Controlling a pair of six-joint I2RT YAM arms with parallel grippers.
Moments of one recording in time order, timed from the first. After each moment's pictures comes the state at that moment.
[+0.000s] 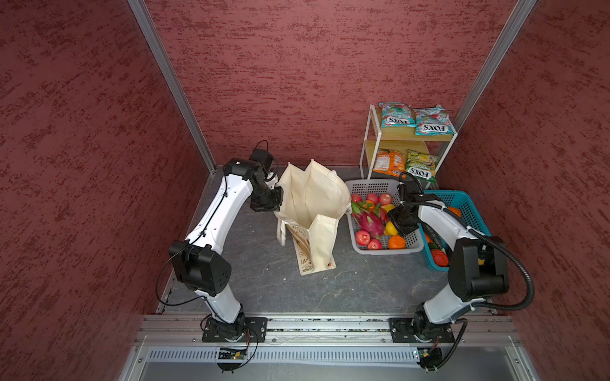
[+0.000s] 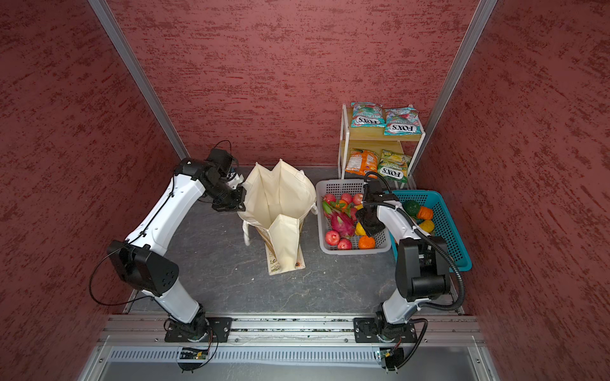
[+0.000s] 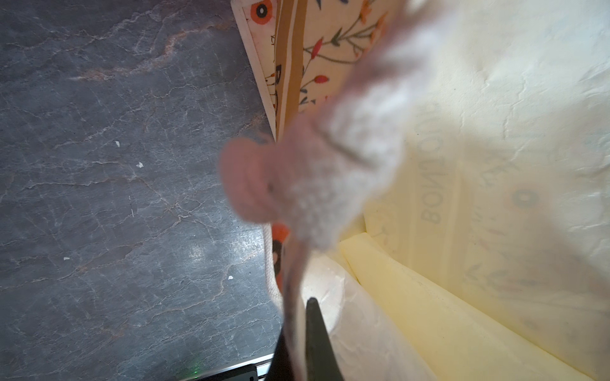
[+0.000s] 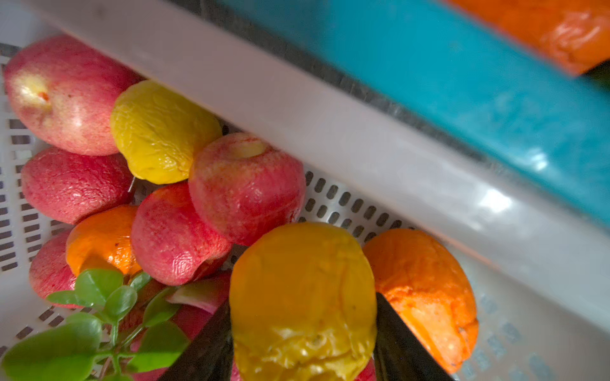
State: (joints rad) left arm -0.26 1.70 1.82 -1.43 0.22 -0.29; right arm 0.07 1.61 1.20 -0.86 0.00 1.19
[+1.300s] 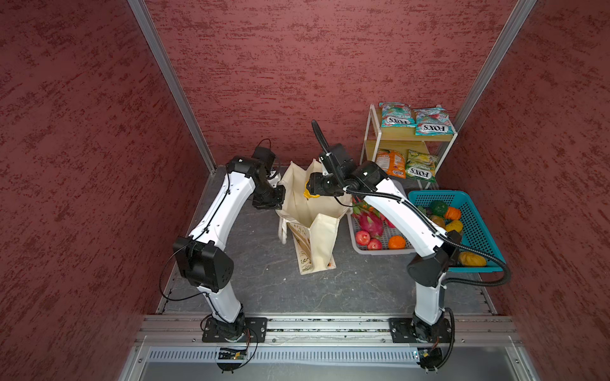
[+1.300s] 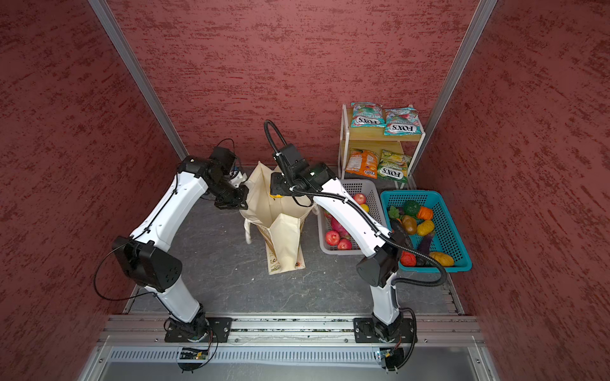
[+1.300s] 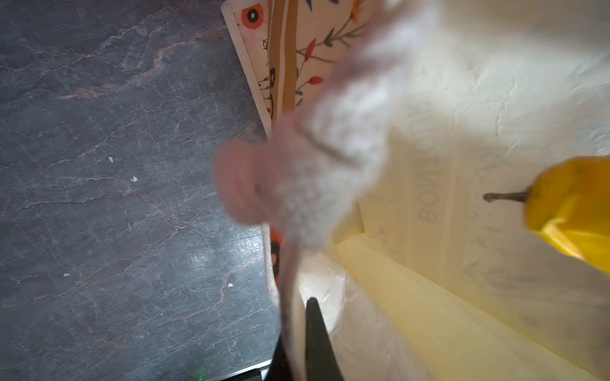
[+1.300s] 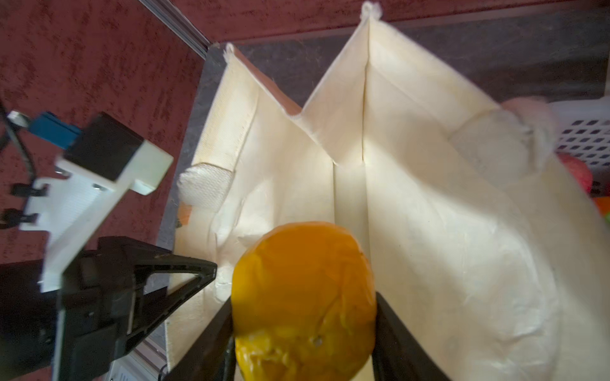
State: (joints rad) left arm -0.27 1.74 1.86 -1.44 0.23 -0.25; right arm 0.74 1.97 2.24 -1.09 0.01 0.62
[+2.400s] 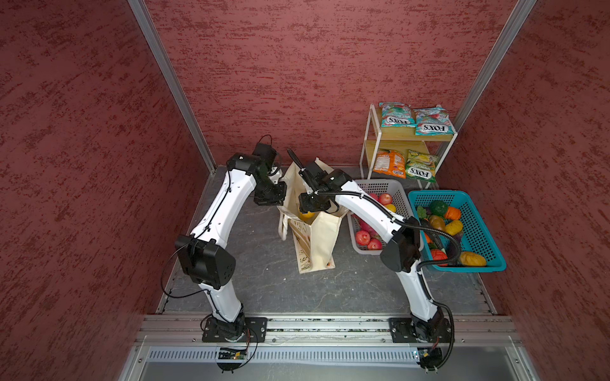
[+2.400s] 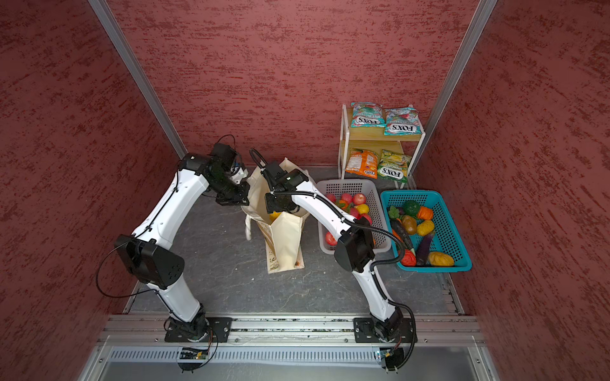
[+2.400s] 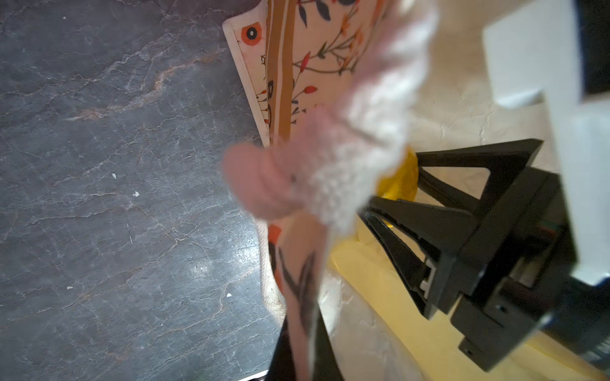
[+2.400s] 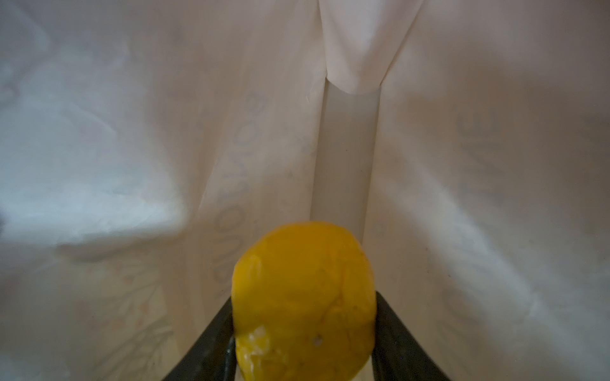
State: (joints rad) left arm -0.28 1.76 1.93 -1.44 0.23 -0.25; right arm 0.75 2.24 2.29 -1.17 -0.07 0.48
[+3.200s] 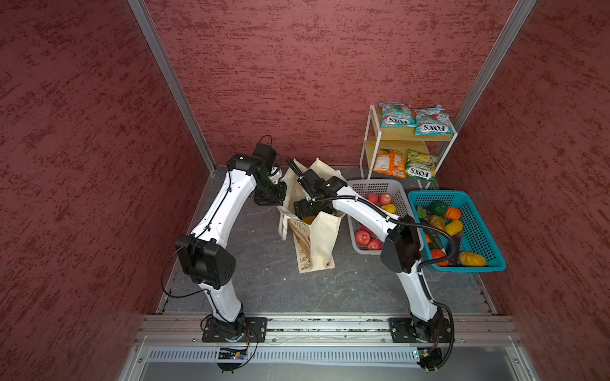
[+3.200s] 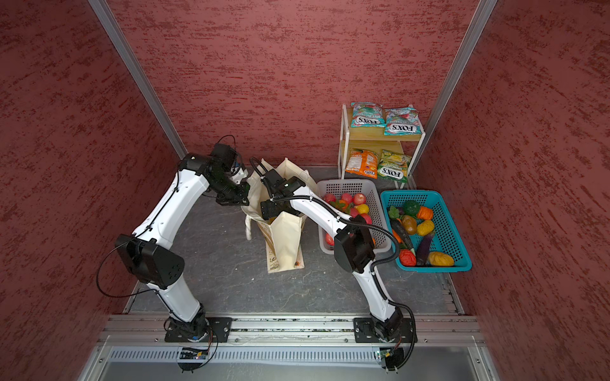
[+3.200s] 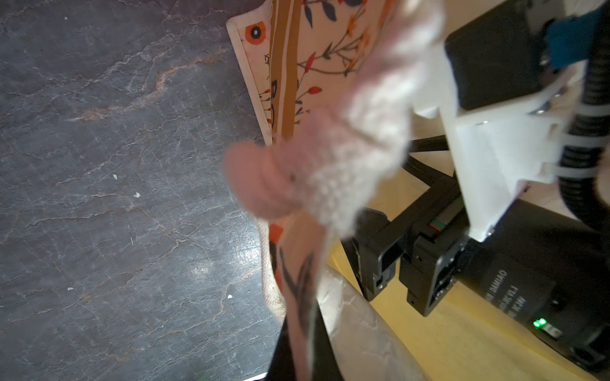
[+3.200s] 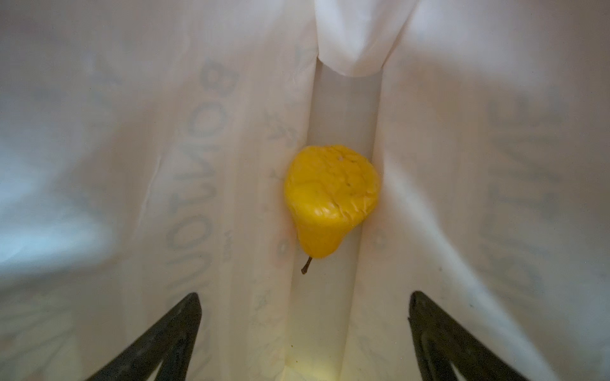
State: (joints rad) left arm -0.27 1.76 1.92 -1.43 0.23 -0.25; right arm 0.76 2.22 2.16 -1.06 -0.01 0.48
